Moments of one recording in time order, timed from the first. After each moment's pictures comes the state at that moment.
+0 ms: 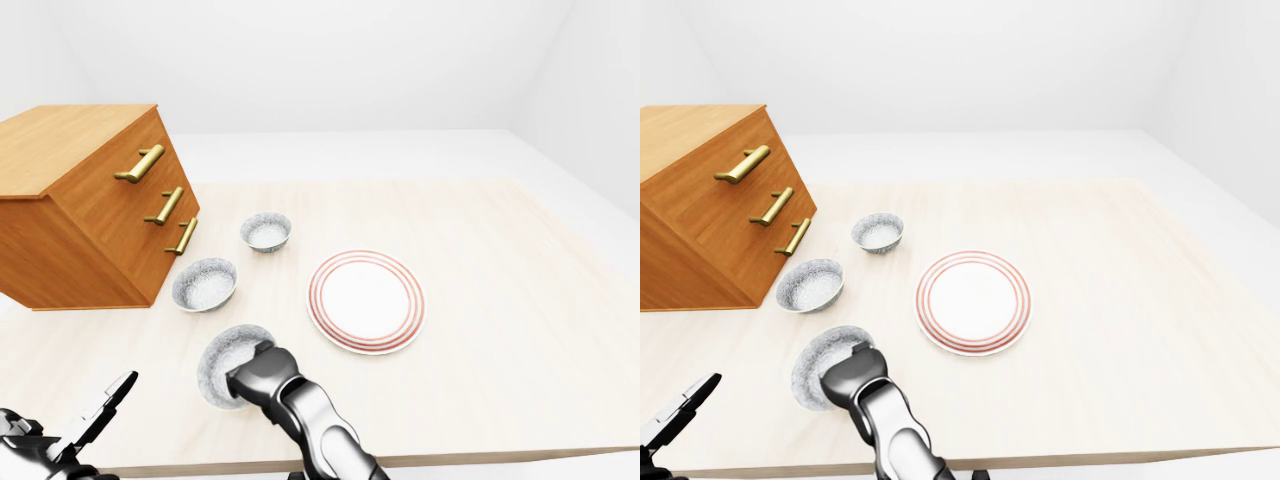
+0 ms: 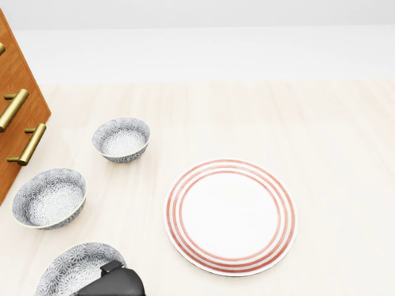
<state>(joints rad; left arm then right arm) 0.29 -0.09 0.70 -0.24 -0.21 -0.07 0.30 -0.04 0.34 0.68 0.23 -1.50 0.09 0.55</state>
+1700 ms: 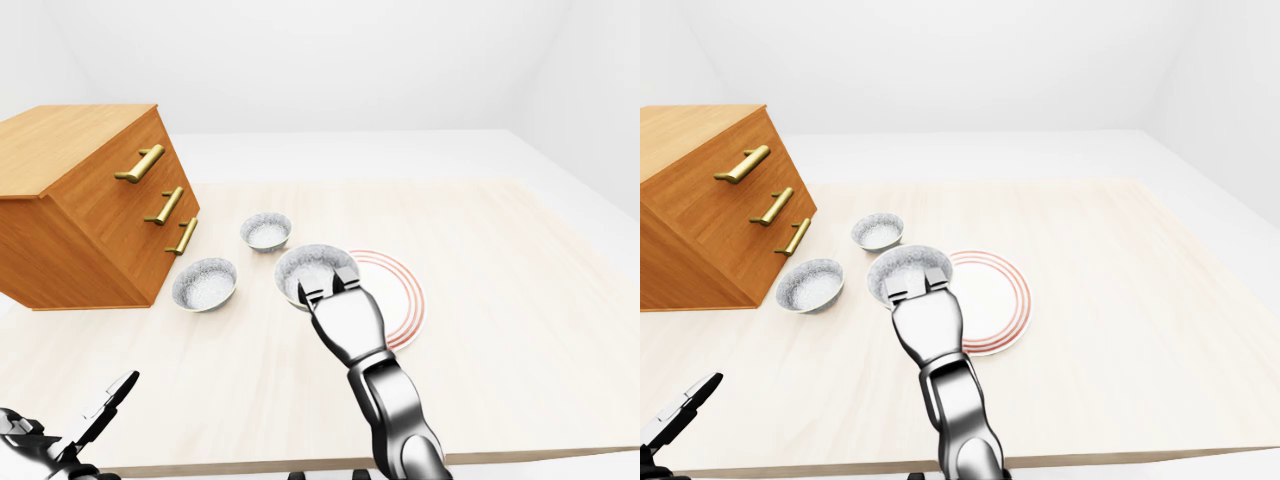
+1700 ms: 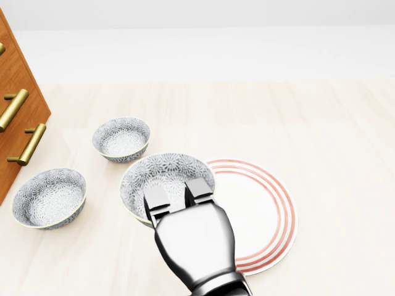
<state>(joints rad) 0.29 -0.09 0.70 -0.24 -0.20 -0.06 0.31 0.09 0.18 0.51 -0.38 -1.70 0.09 0.38</state>
